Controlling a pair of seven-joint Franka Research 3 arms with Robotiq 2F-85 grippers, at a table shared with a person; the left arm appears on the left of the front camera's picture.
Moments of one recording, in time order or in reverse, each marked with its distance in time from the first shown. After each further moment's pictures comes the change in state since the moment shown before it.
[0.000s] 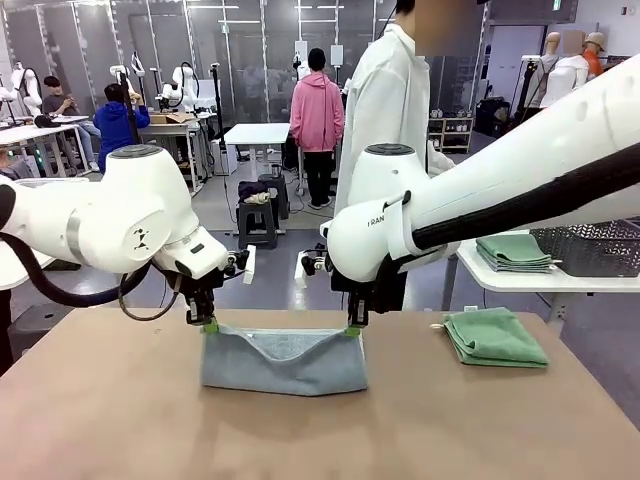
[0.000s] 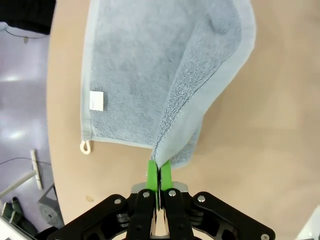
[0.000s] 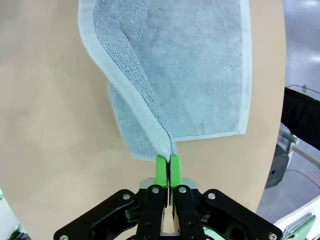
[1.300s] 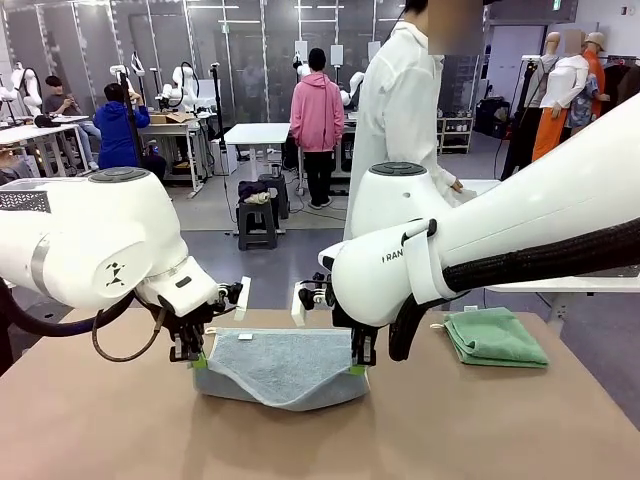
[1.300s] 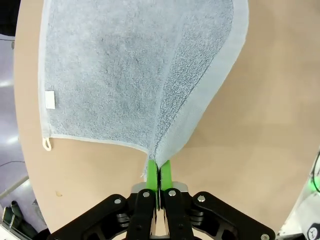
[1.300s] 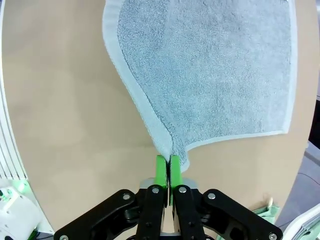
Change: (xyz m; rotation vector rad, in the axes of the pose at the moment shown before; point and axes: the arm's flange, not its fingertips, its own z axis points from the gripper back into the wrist) left arm -0.009 -0.081 0.004 -0.033 0.020 -0.048; right arm -0.006 0.096 0.013 0.037 -0.001 0.022
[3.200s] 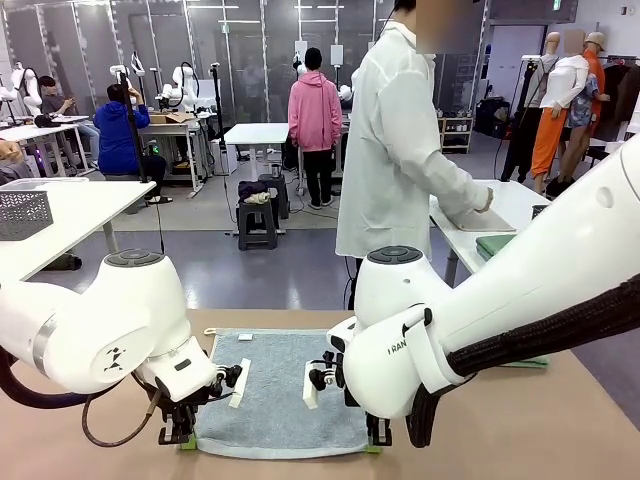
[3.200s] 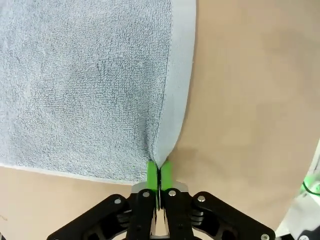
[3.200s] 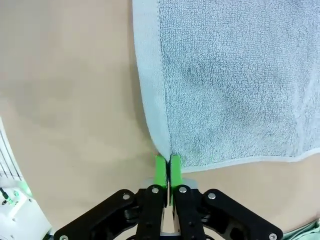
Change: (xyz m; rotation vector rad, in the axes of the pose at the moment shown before) left arm -0.011 -0.073 -0.086 -0.137 0.063 -0.046; right arm -0.026 0.058 -0.093 0.111 0.084 -0.004
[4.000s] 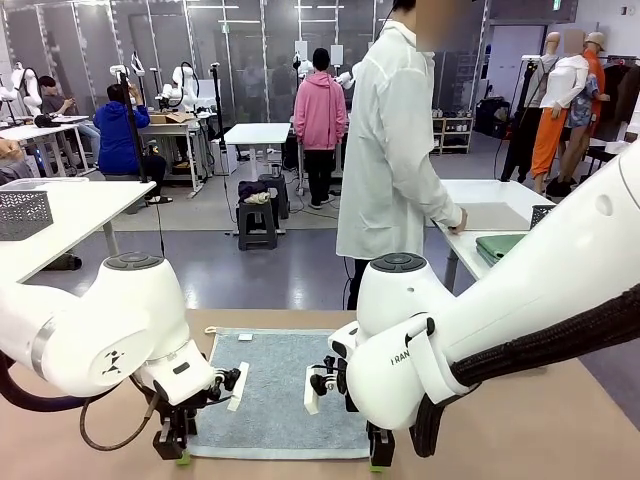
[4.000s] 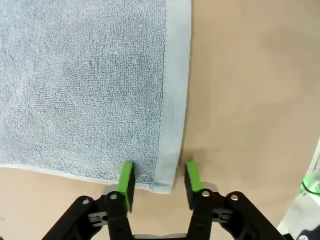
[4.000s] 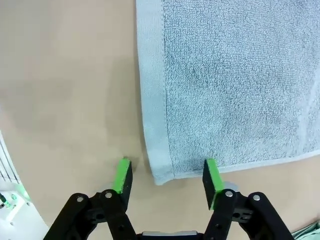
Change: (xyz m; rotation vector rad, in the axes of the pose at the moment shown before) left arm -0.002 -0.003 -0.003 -0.007 0.004 0.001; right arm -0.003 0.005 -0.006 -0.014 -0.011 0.001
